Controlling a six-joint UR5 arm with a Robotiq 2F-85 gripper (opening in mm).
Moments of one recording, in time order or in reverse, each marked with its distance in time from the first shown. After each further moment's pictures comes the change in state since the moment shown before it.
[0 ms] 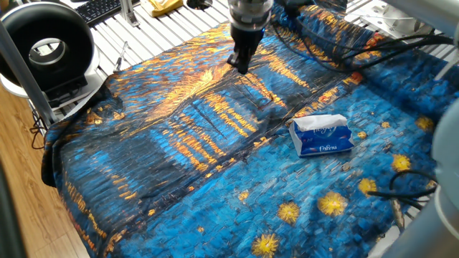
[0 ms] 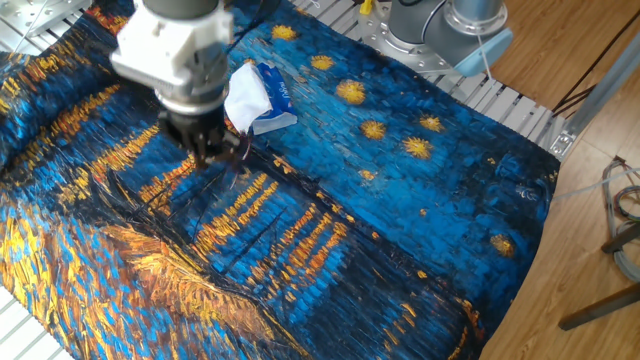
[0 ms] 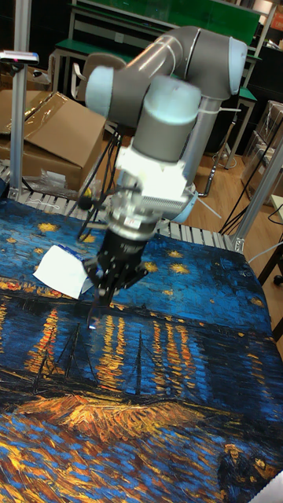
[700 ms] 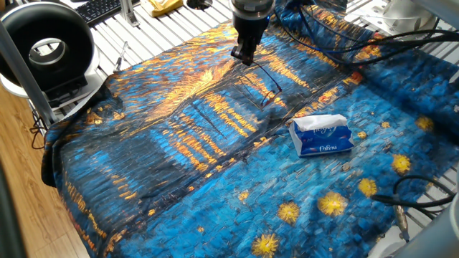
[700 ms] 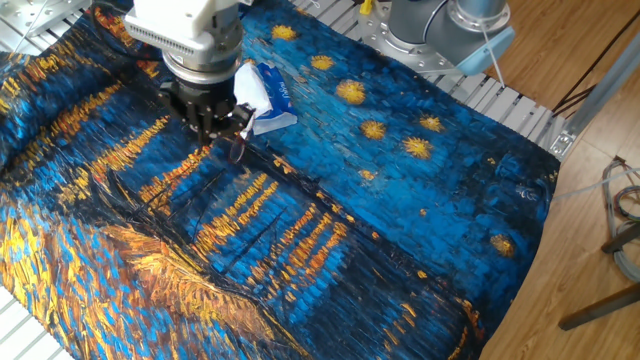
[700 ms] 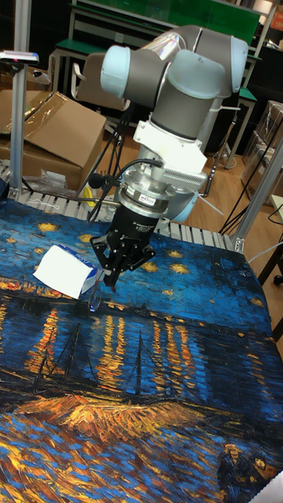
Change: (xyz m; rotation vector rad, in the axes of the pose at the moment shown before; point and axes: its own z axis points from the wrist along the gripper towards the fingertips) arm 0.002 -0.002 -0.033 0.067 -0.004 -0.057
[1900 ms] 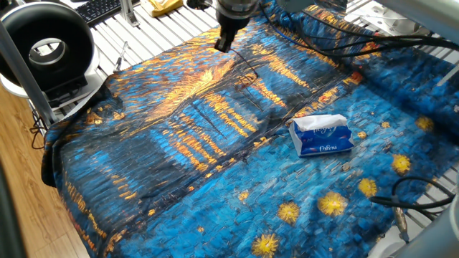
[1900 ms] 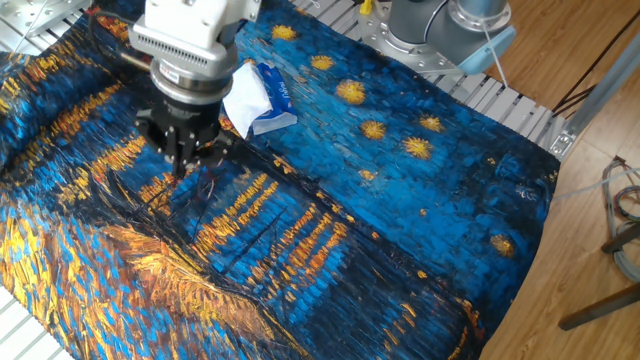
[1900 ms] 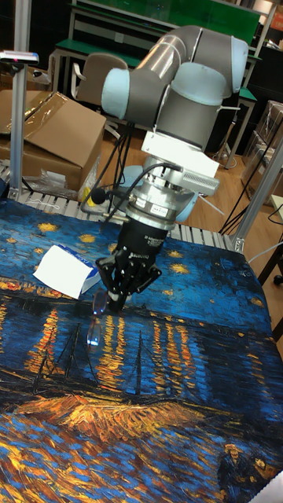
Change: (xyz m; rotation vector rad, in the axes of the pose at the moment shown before) arm -0.072 -0.006 0.008 0.068 -0.207 -0.119
